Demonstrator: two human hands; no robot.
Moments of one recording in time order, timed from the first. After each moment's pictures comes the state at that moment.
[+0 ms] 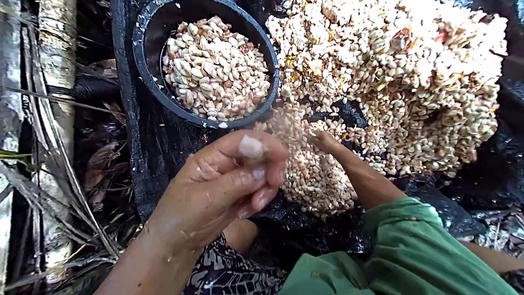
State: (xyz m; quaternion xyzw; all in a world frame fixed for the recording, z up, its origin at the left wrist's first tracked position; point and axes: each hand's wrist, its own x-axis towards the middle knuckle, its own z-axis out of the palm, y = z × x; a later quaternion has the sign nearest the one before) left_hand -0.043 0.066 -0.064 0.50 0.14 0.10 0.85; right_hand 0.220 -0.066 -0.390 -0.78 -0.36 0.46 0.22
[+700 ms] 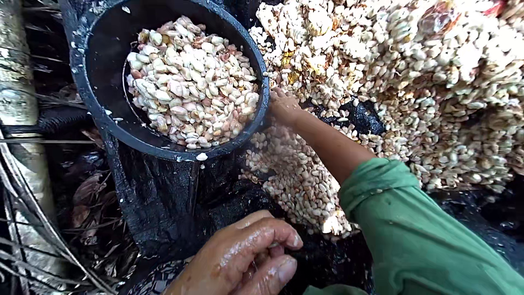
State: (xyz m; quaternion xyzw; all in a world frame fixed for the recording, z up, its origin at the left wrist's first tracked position) left_hand -0.015 0.061 -0.082 0.78 0.16 -0.10 0.60; right_hand 0.231 0.122 -0.376 -0.73 -0.62 0.27 0.10
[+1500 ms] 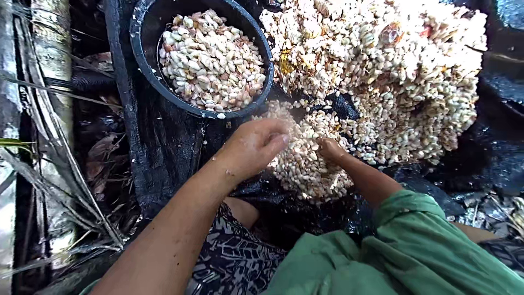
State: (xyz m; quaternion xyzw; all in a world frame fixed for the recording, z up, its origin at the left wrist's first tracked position) left_hand -0.014 0.071 -0.094 0.89 0.19 -0.05 0.42; right_hand 0.204 -0.131 -0.380 -0.80 -0.37 0.46 0.07
